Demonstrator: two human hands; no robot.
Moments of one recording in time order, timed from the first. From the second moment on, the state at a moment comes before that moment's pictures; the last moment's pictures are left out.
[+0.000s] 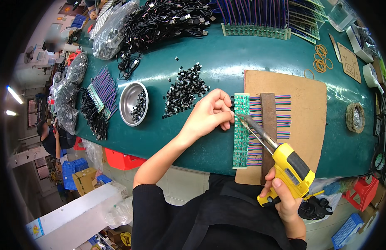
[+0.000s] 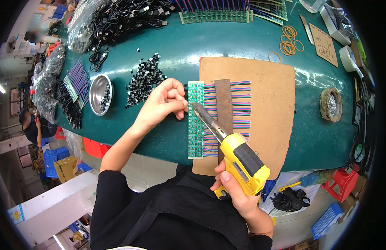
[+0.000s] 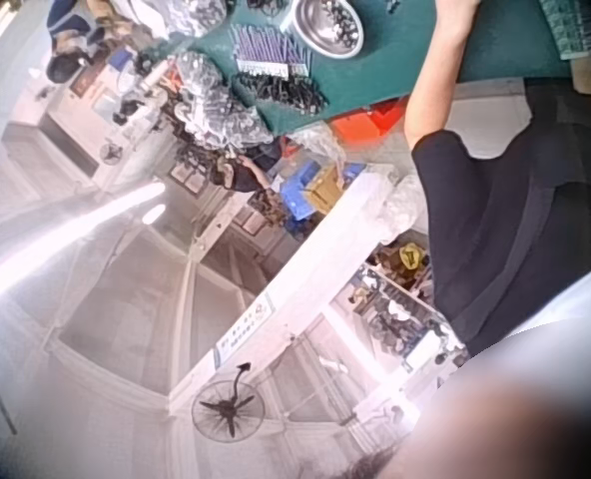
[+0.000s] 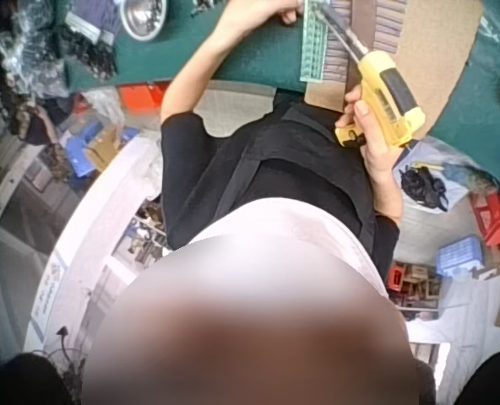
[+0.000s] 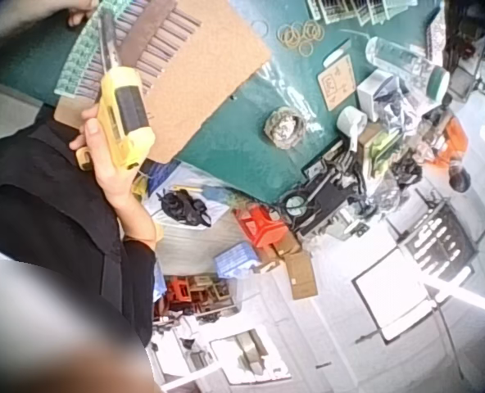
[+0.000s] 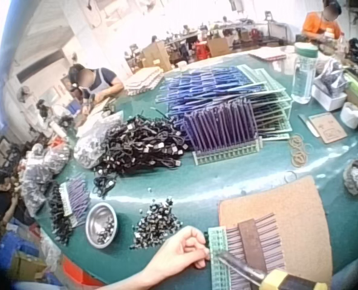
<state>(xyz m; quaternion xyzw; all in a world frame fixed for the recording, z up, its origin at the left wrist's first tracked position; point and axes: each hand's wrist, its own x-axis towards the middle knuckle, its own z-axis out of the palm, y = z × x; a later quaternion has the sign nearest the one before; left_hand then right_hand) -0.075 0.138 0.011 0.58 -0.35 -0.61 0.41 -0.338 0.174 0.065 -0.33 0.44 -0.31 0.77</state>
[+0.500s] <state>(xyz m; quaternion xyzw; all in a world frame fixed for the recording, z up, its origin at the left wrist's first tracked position) -0.075 0.137 0.010 0.57 -0.35 -0.62 0.41 -0.337 0.173 0.067 -0.33 0.45 -0.31 0.77</state>
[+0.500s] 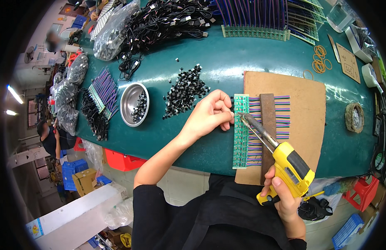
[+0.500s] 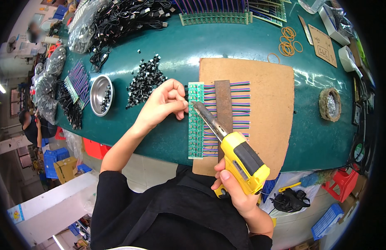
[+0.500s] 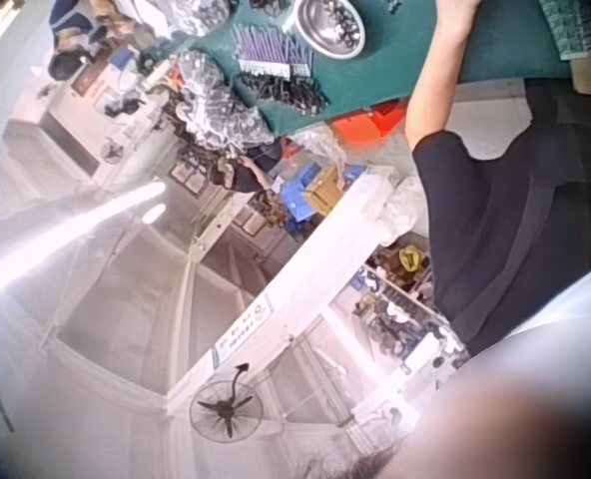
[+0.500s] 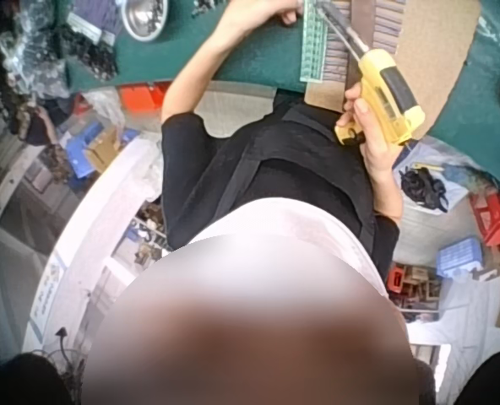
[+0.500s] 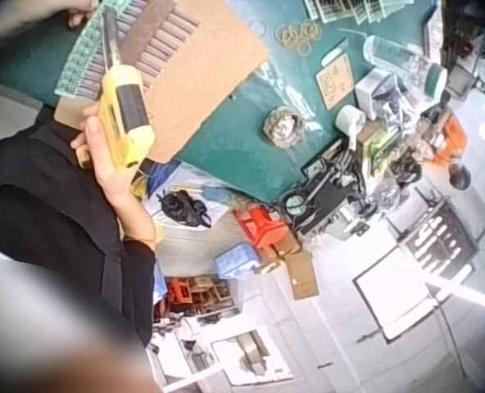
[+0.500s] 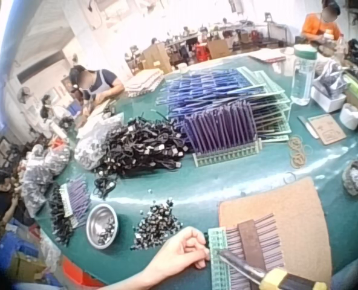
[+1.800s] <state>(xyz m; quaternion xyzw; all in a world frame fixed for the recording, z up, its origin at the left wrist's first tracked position) -0.059 0.158 0.015 0.63 -0.38 -0.46 0.50 -0.479 0.110 0.048 -0.72 0.57 -0.38 0.12</state>
